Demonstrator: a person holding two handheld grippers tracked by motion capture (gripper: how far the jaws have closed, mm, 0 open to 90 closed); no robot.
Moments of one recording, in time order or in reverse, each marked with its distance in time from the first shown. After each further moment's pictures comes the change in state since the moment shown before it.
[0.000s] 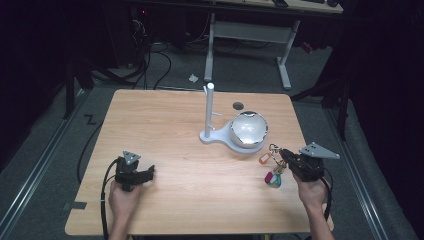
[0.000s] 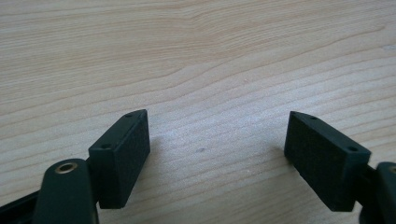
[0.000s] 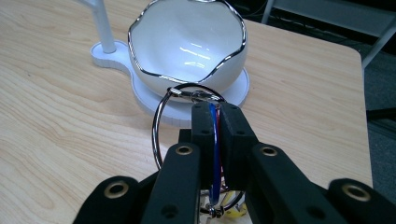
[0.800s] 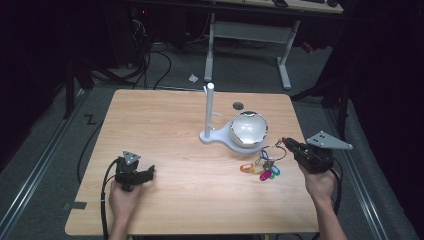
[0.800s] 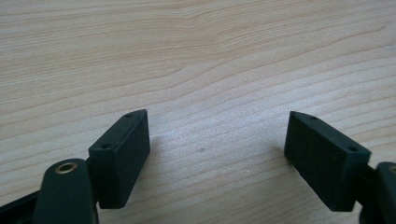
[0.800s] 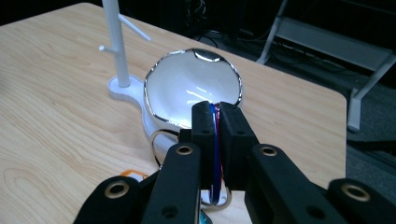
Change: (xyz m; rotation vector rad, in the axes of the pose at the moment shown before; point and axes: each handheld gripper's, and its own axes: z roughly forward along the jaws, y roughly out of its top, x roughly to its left) left arm 0.000 0.000 0.000 0.001 0.000 0.001; right arm 0.000 0.043 -0.027 -0.067 0.024 -0.060
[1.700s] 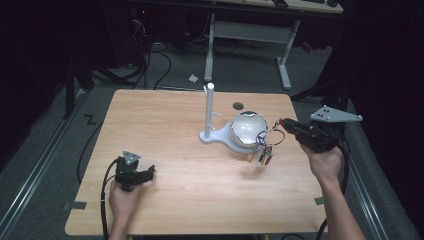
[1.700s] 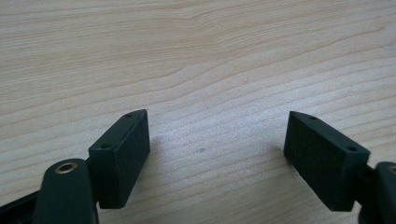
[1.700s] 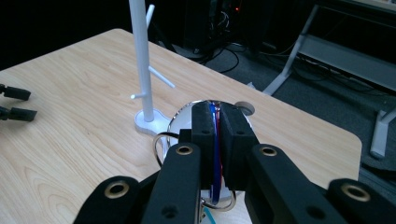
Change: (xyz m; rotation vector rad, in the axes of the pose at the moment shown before) left arm 0.000 0.000 0.000 0.000 -0.001 -0.001; right arm -0.005 0.072 -0.011 -0.018 0.104 -0.029
